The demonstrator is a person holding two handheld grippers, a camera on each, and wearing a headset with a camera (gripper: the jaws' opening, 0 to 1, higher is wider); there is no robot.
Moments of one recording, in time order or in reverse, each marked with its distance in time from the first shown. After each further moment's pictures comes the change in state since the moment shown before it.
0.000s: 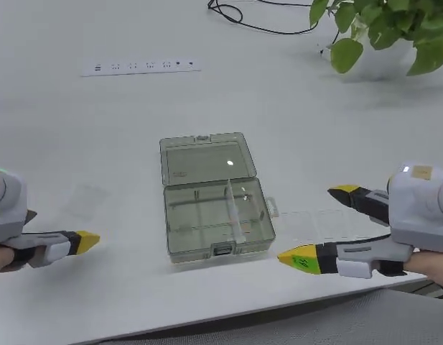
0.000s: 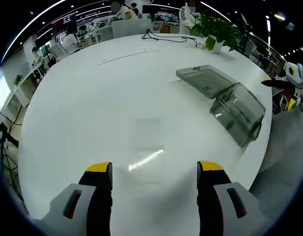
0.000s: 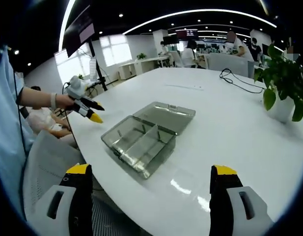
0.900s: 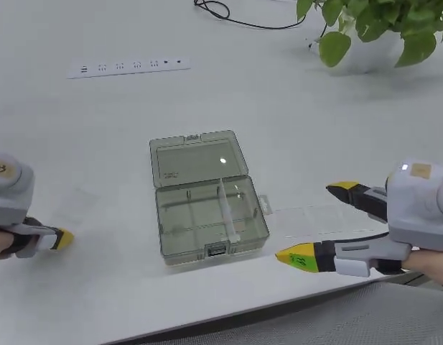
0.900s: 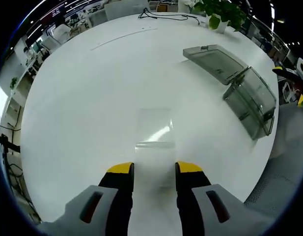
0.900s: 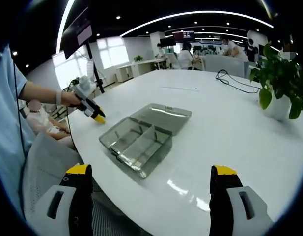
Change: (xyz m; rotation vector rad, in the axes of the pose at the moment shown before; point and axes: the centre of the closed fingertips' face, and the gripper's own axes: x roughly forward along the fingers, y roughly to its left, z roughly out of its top) left arm 0.017 0.009 -0.006 0.046 0.180 0.005; right arm -0.003 -0.008 0.000 0.013 -0.024 -0.029
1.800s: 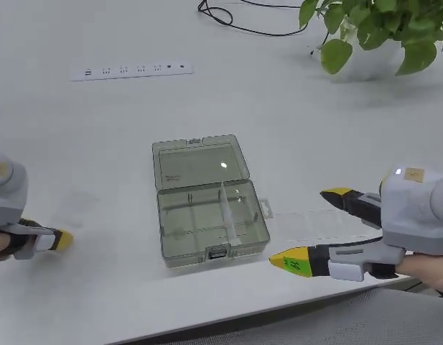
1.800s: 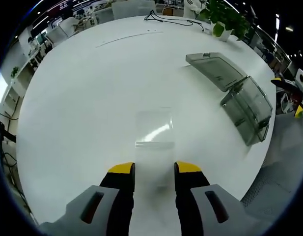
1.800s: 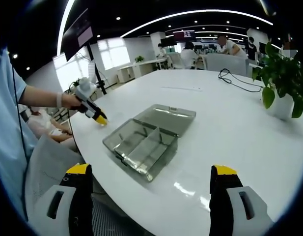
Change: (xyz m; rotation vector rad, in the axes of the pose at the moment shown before) left arm -0.009 -0.003 -0.002 -0.085 -0.039 -0.035; right arm 0.005 0.009 0.002 0.018 0.000 0.024
